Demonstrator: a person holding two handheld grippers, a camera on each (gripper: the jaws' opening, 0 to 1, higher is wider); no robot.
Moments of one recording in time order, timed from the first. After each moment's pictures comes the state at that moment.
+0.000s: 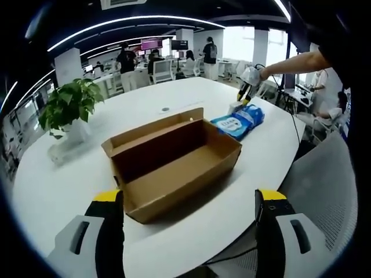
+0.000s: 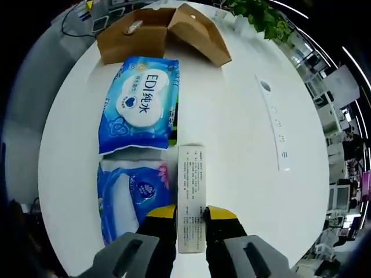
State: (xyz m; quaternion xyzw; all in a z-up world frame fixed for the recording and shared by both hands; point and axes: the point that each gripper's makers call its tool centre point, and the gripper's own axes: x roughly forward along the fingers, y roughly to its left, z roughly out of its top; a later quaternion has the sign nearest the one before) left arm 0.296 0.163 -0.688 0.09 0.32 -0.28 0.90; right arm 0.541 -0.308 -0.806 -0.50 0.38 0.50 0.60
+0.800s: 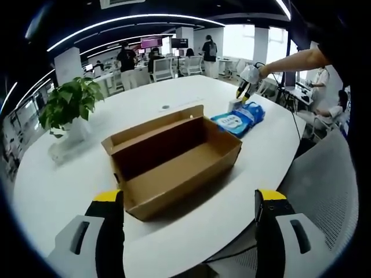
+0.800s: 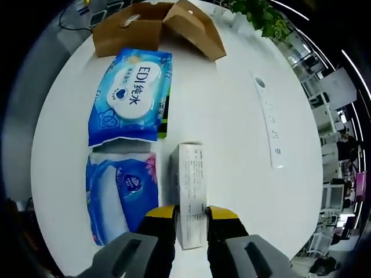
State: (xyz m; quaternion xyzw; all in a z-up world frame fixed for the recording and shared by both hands) left arm 0.292 0.164 -0.690 0.09 0.33 -0.28 0.90; right arm 0.555 -0.312 -0.803 -0.52 0.37 0.47 0.60
